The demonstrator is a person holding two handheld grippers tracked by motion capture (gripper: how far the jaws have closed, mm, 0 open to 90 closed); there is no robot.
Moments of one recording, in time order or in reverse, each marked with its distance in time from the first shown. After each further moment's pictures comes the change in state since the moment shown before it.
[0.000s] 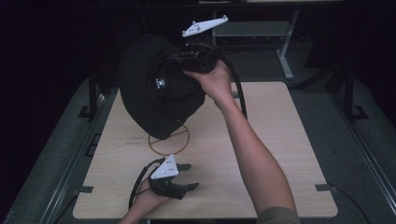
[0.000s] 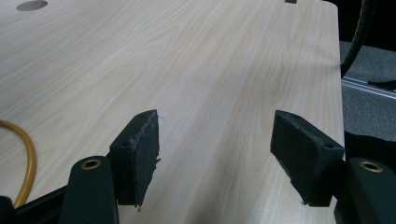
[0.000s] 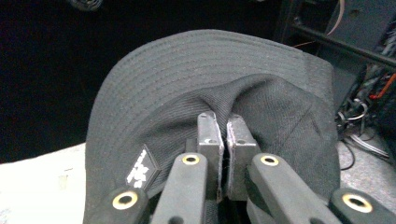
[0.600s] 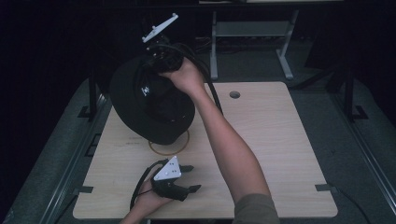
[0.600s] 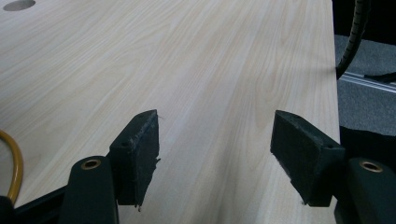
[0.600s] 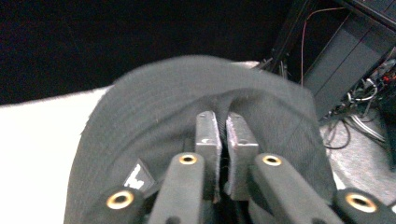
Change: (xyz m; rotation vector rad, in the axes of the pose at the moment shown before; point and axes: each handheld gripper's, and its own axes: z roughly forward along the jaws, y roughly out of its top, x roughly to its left) left arm -0.004 0.001 0.005 0.011 -0.016 0.023; right arm 0.014 0.025 0.080 0.221 0.002 -0.121
